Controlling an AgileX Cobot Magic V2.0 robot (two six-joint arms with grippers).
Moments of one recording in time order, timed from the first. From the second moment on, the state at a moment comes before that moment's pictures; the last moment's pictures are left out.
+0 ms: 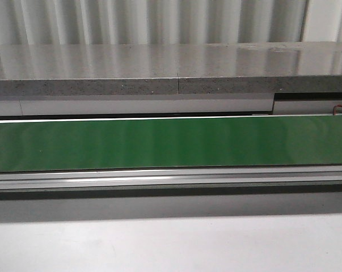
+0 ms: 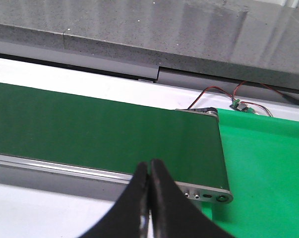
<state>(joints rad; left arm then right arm) -0.08 0.96 -0.63 -0.17 0.38 0.11 -0.01 0.16 -0.42 0.18 0.59 -0.22</state>
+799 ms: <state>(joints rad) -0.08 0.29 -0.32 -0.18 0.33 0.11 -0.01 0.16 -0.42 0.18 0.59 -0.22</state>
